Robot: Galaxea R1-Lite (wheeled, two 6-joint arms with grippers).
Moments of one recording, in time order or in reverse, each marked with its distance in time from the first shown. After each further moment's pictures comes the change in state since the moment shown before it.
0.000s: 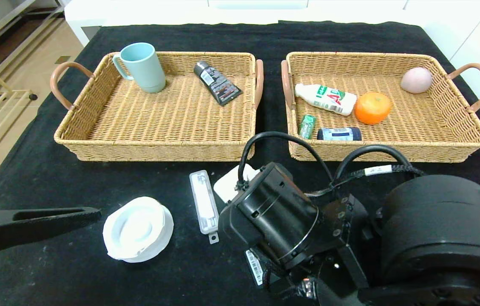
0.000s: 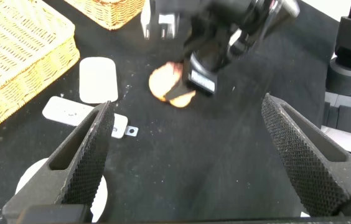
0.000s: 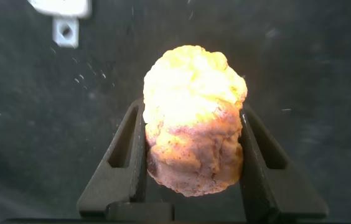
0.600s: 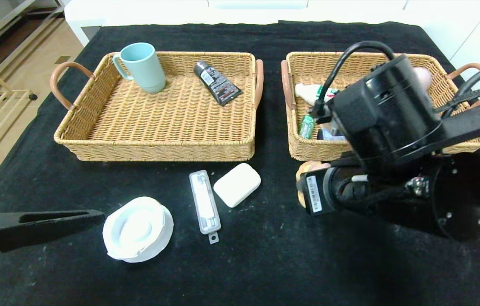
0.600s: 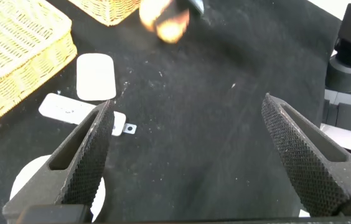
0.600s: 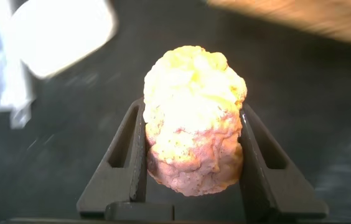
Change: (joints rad) left arm -0.001 0.007 0.005 0.002 0.000 0.000; right arm -0.194 -0.180 -0.003 -0.016 -0.001 -0.066
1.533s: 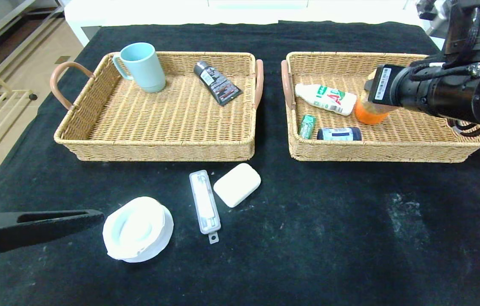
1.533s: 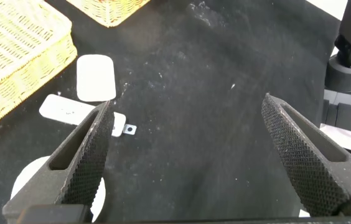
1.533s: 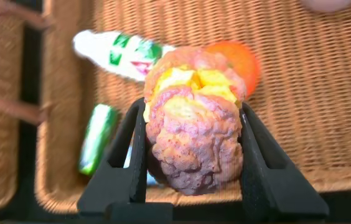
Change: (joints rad) left arm 0.000 -0.003 -0.001 0.001 -0.001 0.001; right arm -0.390 -0.019 -0.068 -0.399 -0.002 -0.124
